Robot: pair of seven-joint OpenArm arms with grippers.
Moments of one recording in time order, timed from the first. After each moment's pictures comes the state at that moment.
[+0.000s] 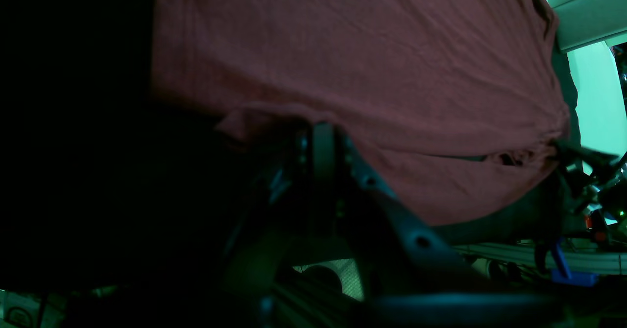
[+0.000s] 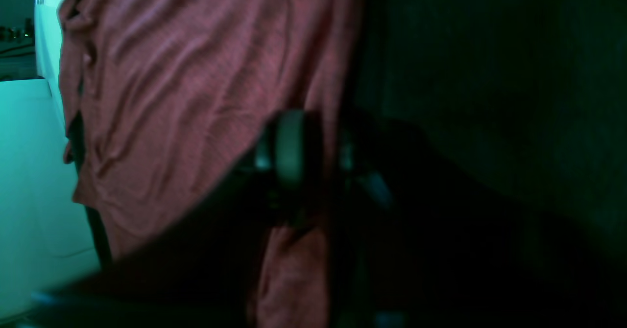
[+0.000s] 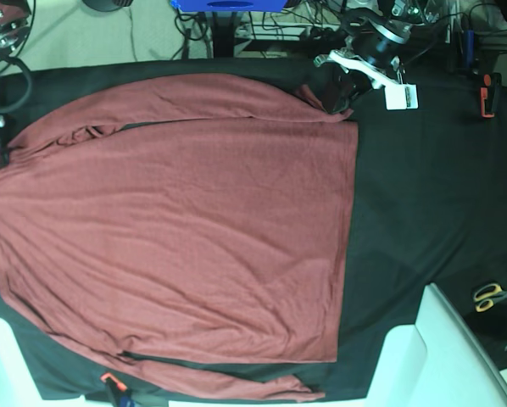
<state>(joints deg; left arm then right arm) 38.8 -20.3 6.9 95.9 -46.9 -9.1 4.2 7.5 19.9 62.6 32.6 33.0 32.6 -41.1</state>
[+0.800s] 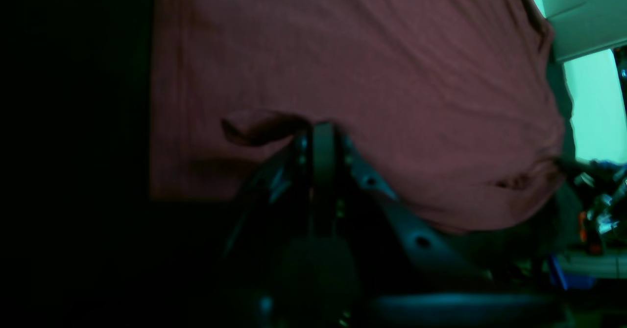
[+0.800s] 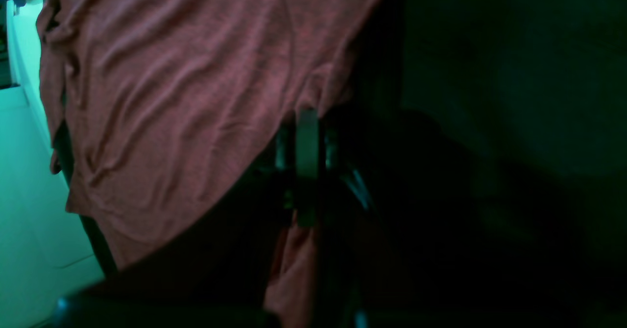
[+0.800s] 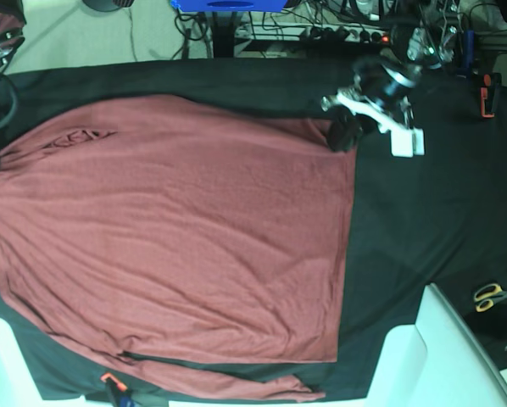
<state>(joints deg) 30.0 -17.2 -0.9 98.5 -46.9 -9.2 20.3 9.9 21.0 62.4 38.5 31.9 24.0 -48.9</state>
